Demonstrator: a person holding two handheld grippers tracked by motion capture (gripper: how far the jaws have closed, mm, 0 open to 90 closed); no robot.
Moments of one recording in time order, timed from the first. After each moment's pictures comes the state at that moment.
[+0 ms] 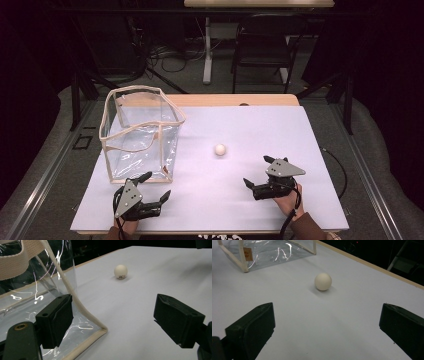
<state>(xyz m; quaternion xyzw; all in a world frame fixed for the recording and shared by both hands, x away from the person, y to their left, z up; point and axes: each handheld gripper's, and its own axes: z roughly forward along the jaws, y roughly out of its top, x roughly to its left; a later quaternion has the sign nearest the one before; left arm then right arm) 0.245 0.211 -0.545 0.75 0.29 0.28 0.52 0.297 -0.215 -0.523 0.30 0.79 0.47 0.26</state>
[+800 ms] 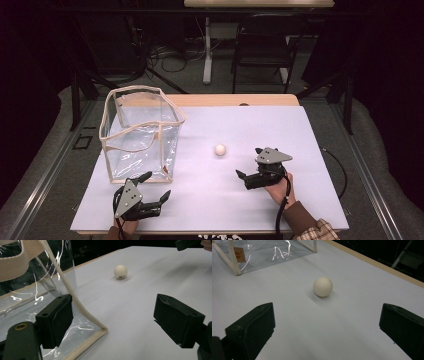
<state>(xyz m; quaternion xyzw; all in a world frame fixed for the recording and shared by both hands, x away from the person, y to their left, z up) 0.245 0.211 -0.545 0.75 0.28 0.29 0.52 0.329 -0.194 -0.518 0.30 0.80 0.46 0.24</state>
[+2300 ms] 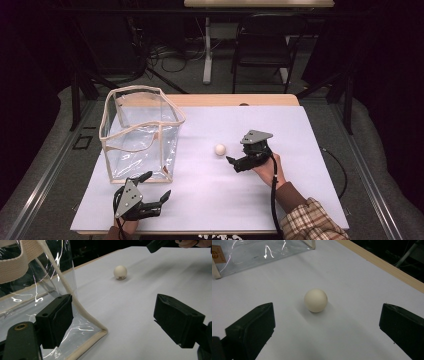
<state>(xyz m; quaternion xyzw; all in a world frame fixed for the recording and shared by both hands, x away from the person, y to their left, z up) 0.245 0.211 -0.544 0.76 0.28 0.29 0.52 0.384 -0.165 -0.508 0.29 0.83 0.41 0.22</state>
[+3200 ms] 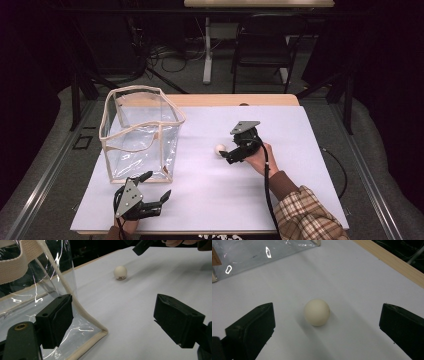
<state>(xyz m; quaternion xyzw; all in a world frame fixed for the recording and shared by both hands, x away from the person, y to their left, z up) 0.246 0.210 -0.544 0.76 0.28 0.29 0.52 0.417 -0.142 -0.504 0.28 0.86 0.39 0.18</state>
